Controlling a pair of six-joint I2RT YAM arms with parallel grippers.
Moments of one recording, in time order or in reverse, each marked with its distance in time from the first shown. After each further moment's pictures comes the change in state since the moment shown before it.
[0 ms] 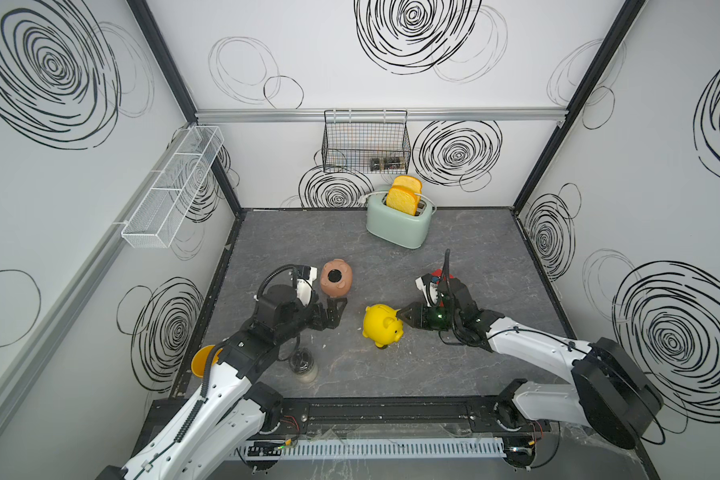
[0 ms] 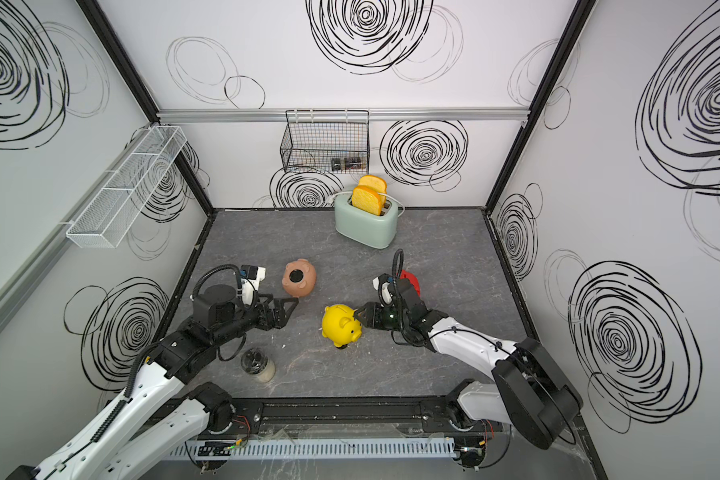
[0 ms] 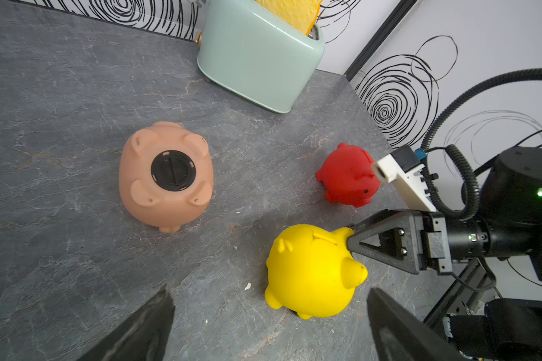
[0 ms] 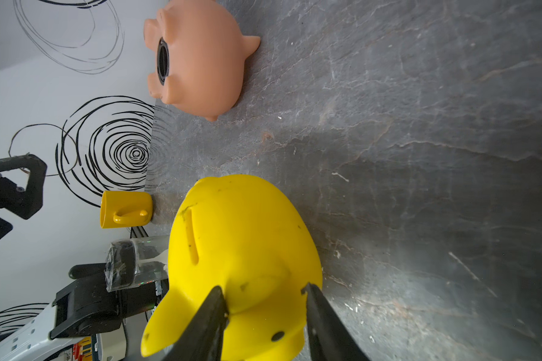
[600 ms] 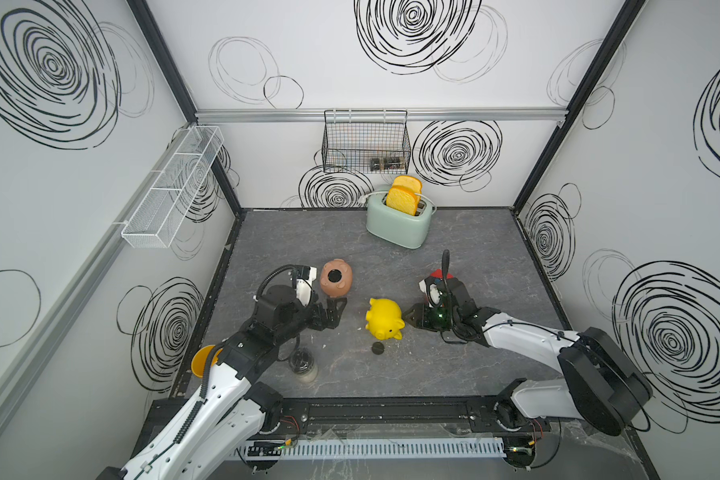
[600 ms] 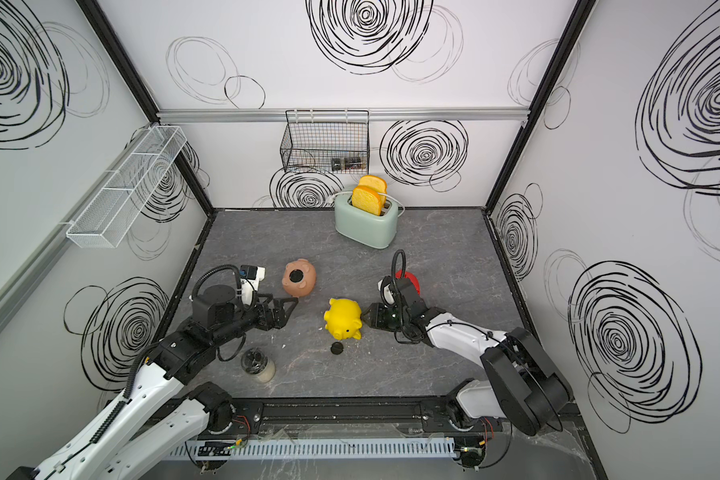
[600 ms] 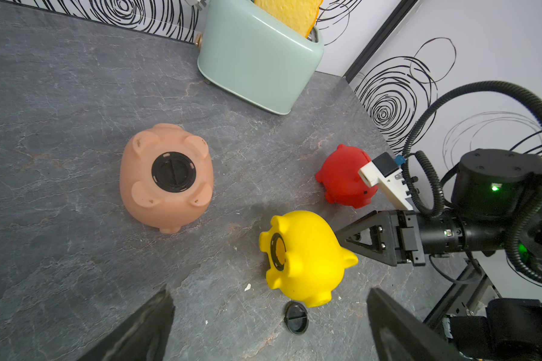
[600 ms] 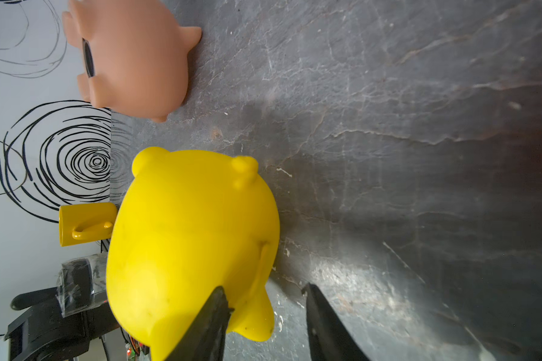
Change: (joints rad) left arm -0.001 -0.006 0.000 0.000 -0.006 0.000; right arm -0.045 0.066 0.006 -0.055 0.012 -0.029
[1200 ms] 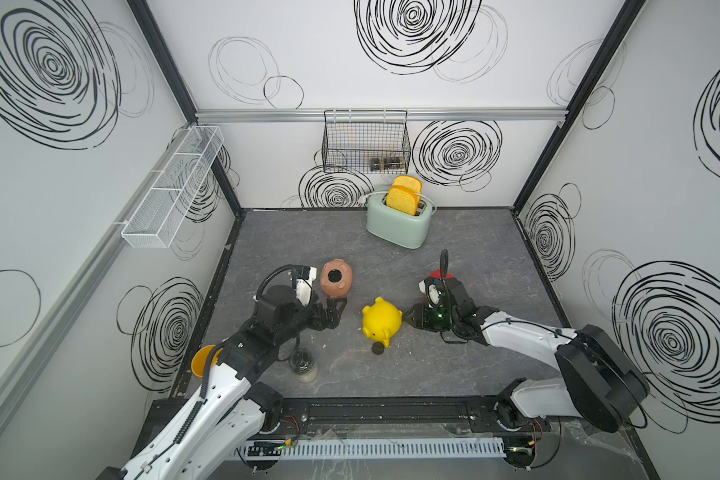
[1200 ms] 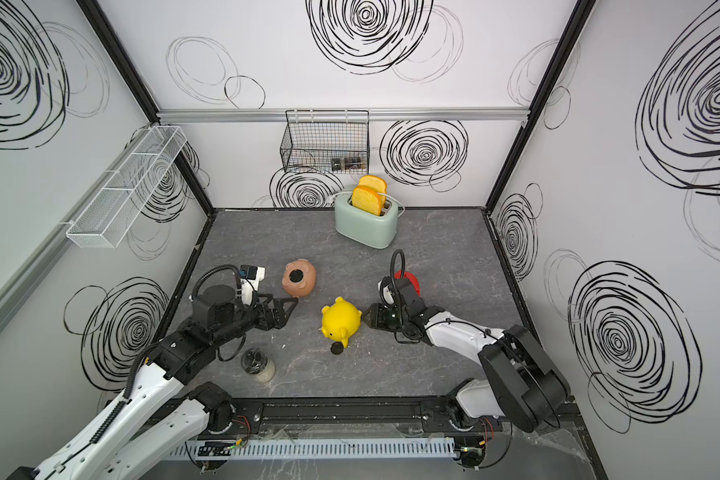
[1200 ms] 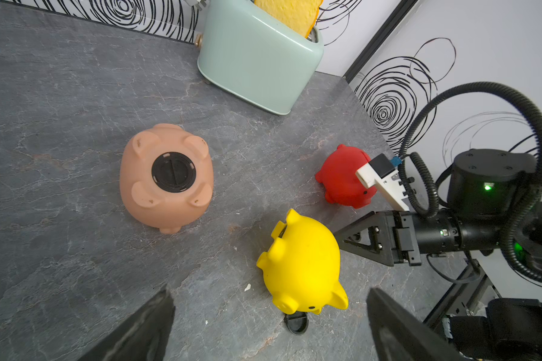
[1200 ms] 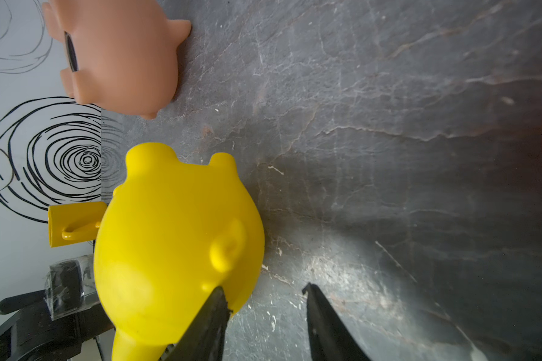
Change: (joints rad) left arm 0.000 0.000 0.000 0.000 0.000 0.000; right arm -0.001 0.027 0.013 -0.014 0.004 -0.011
